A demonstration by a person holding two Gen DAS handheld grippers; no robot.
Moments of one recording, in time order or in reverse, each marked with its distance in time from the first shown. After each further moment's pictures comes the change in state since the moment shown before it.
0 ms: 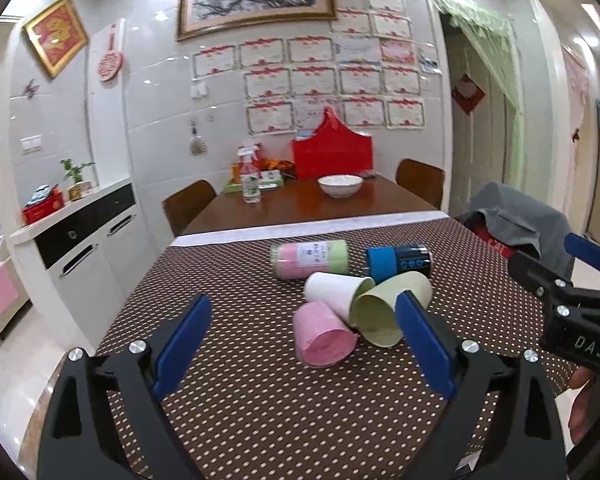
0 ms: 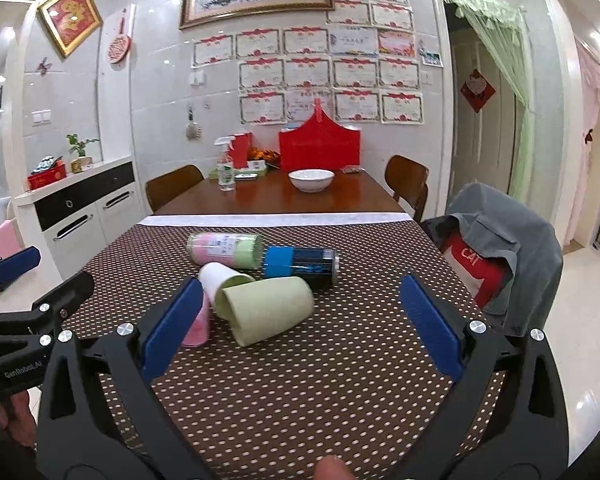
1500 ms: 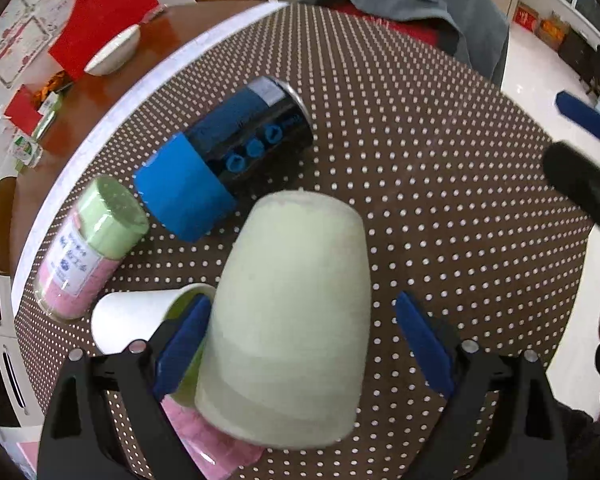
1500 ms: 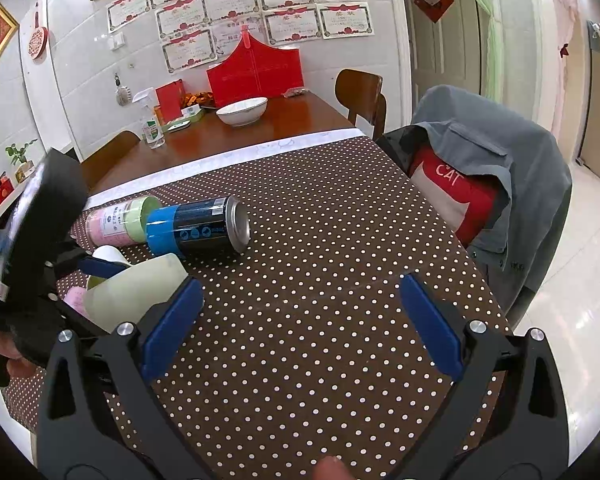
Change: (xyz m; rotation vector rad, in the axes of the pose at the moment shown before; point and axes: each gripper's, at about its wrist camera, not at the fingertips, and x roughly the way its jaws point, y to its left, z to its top) left arm 0.267 -0.141 -0.008 0.592 0.714 -0.461; right arm 0.122 -0.099 -0.023 0.191 0.258 -0.088
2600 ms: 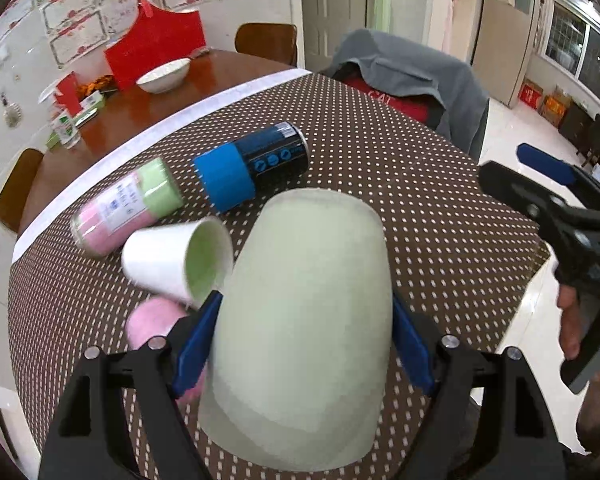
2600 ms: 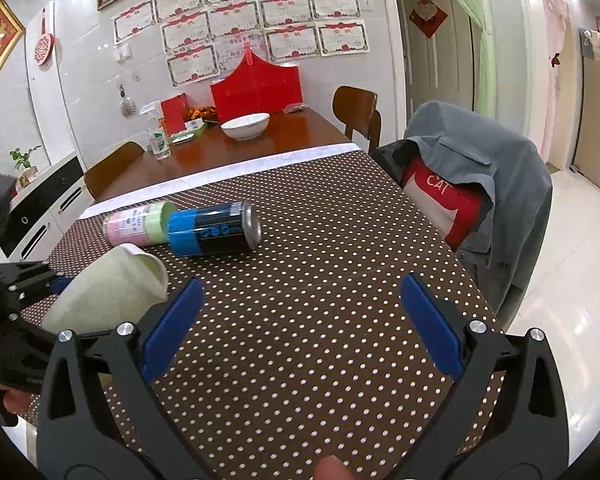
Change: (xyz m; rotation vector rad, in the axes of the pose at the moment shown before) left arm -0.082 -0.014 -0.098 -0.178 -0.297 -0.021; right arm -0.055 0.018 -0.018 -0.013 -0.074 -0.010
